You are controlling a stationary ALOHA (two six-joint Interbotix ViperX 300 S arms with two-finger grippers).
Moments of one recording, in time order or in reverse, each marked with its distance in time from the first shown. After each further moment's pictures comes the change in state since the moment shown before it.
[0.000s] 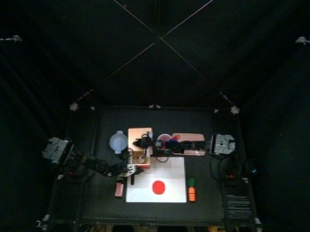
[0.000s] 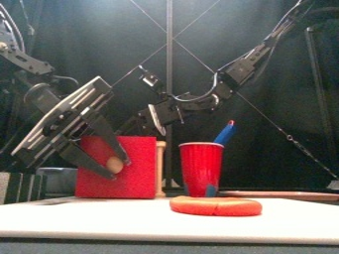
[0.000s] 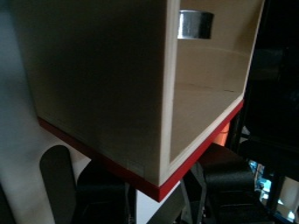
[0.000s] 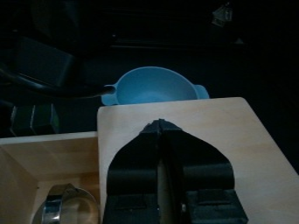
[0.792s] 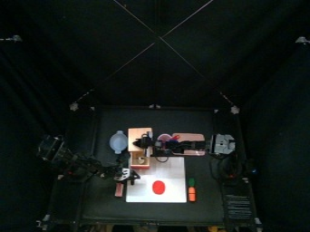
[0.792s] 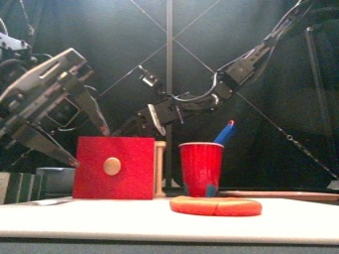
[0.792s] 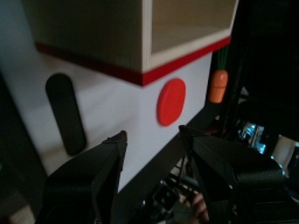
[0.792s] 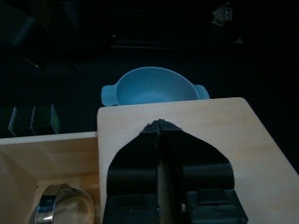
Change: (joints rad) left arm -0.077 -0.295 0.138 0.040 0.110 0.017; right arm 0.002 0.000 -0.005 0.000 0.003 0.008
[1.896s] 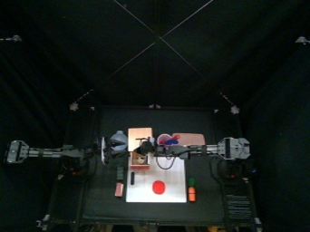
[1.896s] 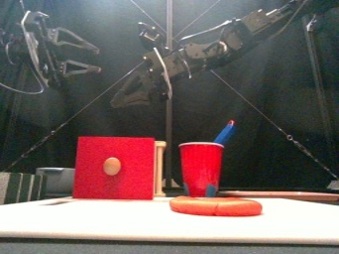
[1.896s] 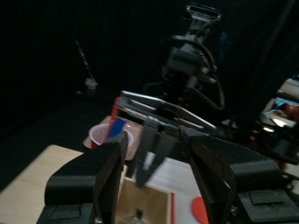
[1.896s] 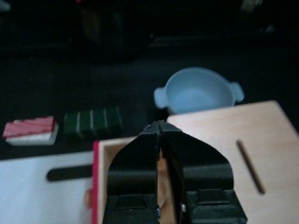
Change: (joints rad) left arm 0.551 -0.522 0.172 0.752 -0.322 0.781; right arm 0.156 -0.215 -0.043 0.183 0.558 0.003
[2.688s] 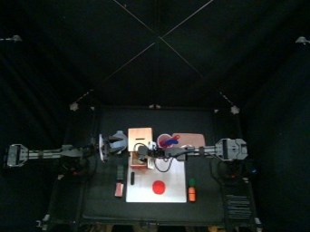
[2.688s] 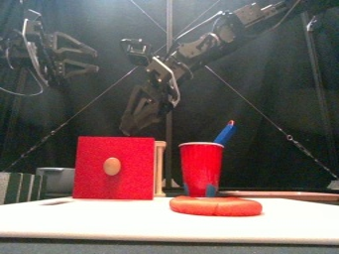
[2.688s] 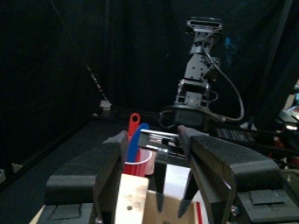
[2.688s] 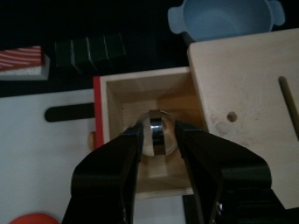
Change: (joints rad) left arm 0.029 -0.002 0.040 0.141 -0.069 0.002; right arm -0.006 0.075 -0.057 -0.043 0.173 0.003
